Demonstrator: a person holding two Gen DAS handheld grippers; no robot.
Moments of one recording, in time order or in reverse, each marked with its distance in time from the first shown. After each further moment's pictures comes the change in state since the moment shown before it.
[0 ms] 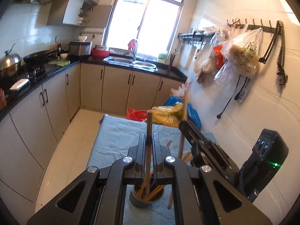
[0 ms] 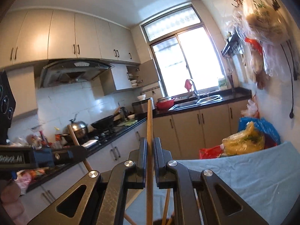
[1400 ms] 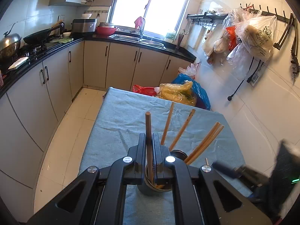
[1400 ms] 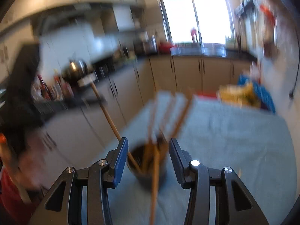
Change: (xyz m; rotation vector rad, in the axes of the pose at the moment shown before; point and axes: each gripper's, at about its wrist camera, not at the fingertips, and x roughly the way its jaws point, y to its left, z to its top) left arm 0.051 0.030 -0.050 -0.032 0.142 0.021; right arm -0.021 -0.042 -0.066 -0.083 0.568 0.005
